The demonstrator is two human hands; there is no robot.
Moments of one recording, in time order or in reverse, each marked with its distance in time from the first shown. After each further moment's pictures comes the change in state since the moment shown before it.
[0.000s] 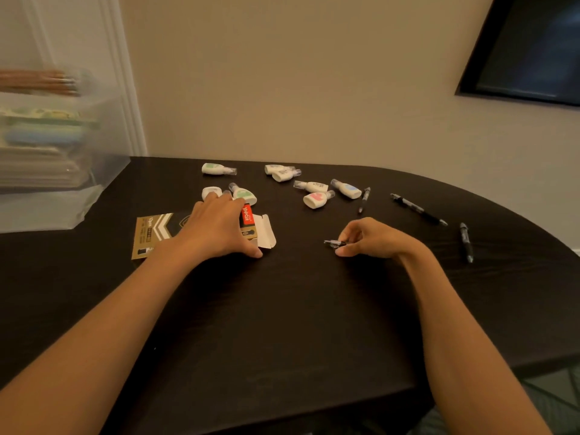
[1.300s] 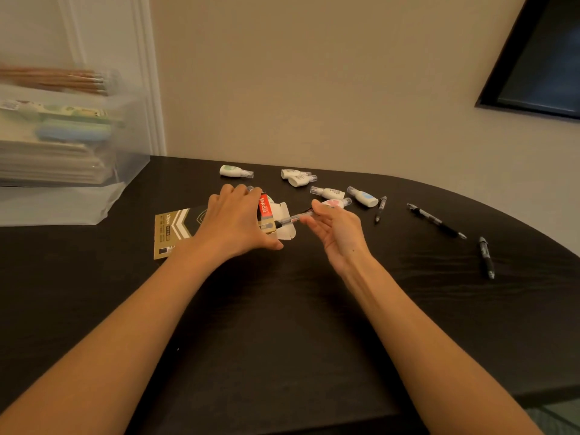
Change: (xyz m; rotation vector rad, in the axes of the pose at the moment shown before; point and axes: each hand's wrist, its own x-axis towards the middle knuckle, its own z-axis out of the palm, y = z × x) left_hand -0.003 -0.007 -0.004 -0.065 0.137 -0.017; right_hand 0.003 -0.083 0.059 1.448 0.282 -0.133
